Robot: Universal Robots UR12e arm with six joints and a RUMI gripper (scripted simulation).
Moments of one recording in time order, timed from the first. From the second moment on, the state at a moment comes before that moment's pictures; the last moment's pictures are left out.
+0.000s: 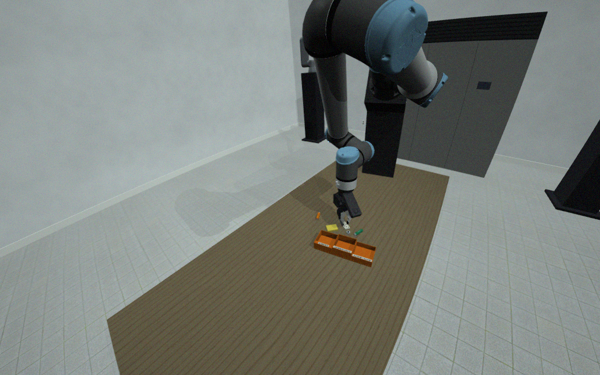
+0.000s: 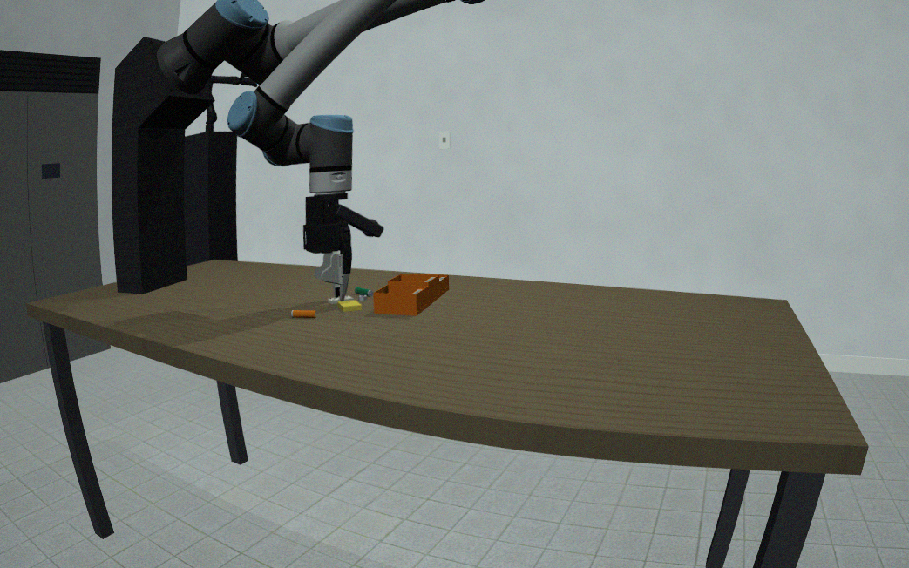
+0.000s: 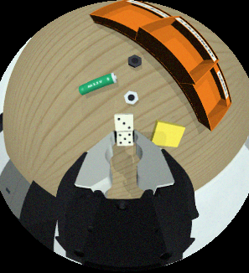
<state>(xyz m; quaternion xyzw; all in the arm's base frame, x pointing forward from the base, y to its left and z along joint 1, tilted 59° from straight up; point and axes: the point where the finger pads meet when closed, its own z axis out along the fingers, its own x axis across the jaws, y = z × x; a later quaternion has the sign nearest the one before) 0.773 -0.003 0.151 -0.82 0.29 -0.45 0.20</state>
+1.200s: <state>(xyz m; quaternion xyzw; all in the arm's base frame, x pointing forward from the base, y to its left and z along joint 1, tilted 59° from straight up) 0.744 -0.005 0.168 -0.82 0.29 -0.45 0.20</state>
